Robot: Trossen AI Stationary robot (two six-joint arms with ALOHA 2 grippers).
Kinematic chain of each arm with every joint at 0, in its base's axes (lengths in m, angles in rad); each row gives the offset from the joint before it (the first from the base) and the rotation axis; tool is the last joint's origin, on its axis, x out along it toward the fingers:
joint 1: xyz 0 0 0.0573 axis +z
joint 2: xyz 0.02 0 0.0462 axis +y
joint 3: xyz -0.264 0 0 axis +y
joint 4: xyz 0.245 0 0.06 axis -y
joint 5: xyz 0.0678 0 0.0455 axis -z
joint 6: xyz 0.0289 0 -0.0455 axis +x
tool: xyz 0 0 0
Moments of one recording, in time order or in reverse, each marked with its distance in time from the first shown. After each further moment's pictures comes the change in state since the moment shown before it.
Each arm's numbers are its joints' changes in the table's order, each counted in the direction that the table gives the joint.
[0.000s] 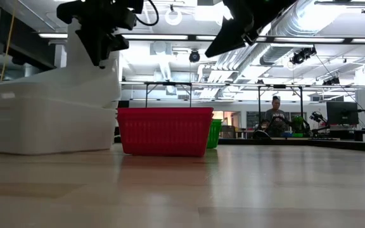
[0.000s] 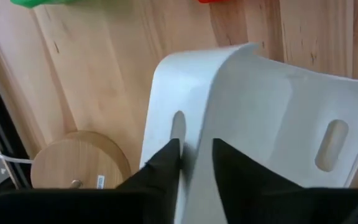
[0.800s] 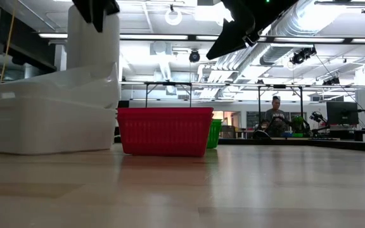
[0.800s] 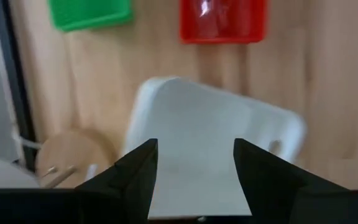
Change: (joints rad) left arm -0.172 -0.066 -0.198 -0.139 -0.046 -0.290; right arm -0.007 0.000 0.000 -0.021 -0.003 -0.008
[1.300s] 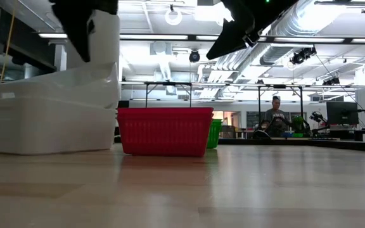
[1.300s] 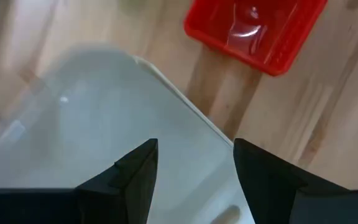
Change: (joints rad) left arm -0.315 -0.063 0.385 0.310 -0.218 -0.745; right arm 0.000 0.000 0.000 -0.001 -0.001 0.015
